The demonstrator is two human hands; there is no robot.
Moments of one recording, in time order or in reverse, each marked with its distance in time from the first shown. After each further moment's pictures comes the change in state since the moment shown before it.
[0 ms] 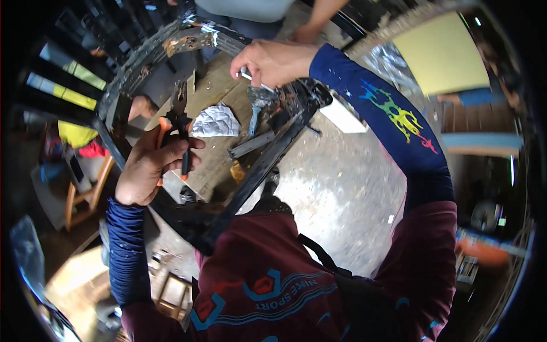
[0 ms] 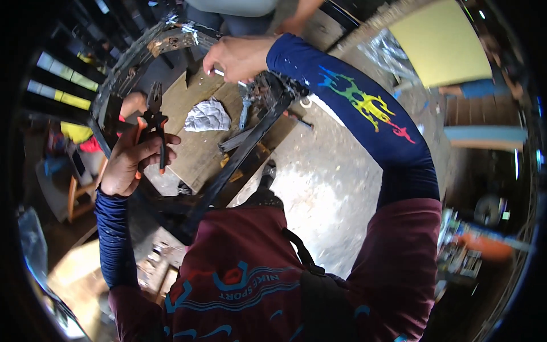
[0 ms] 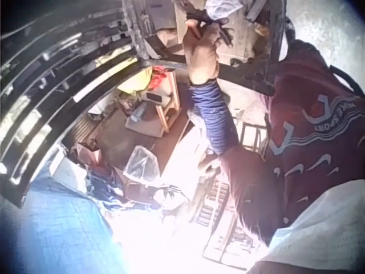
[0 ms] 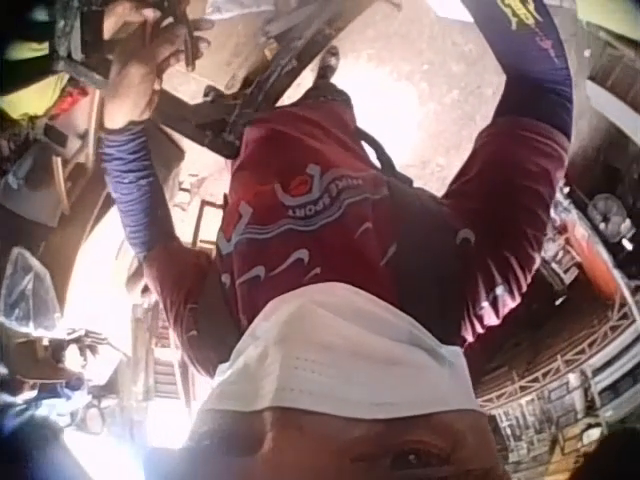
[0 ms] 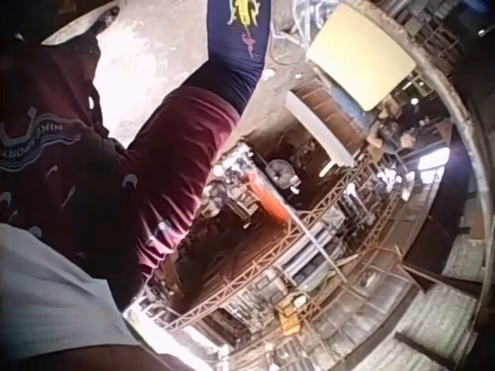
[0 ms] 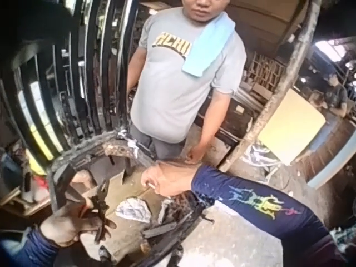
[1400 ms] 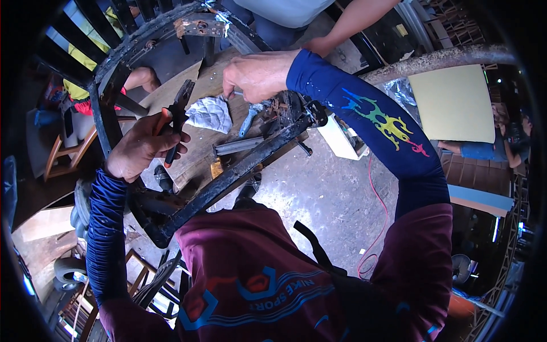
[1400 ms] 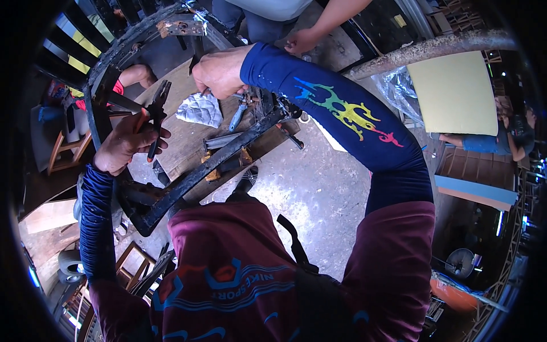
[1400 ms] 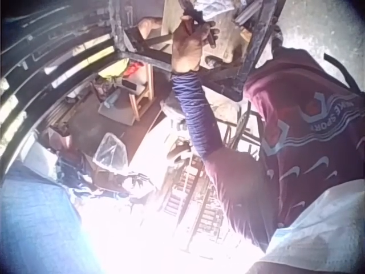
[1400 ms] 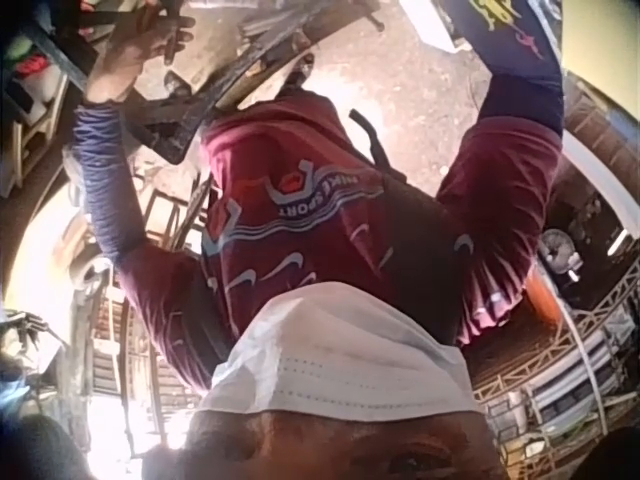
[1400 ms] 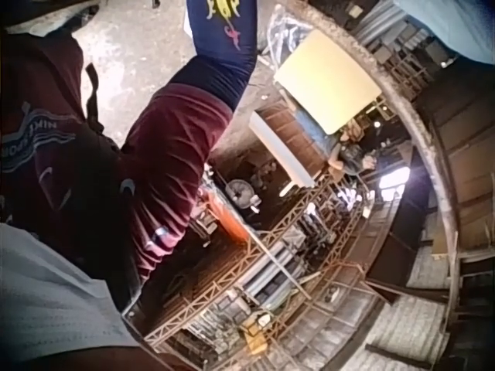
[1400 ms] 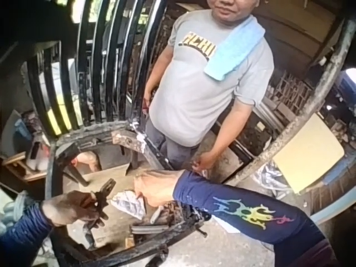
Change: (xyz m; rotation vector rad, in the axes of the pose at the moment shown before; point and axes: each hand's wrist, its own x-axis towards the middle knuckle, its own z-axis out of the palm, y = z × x) left_hand 0.019 -0.029 0.019 0.059 0.082 -0.089; right_hand 0.023 0.003 0.015 -0.242 -0.306 -0.139
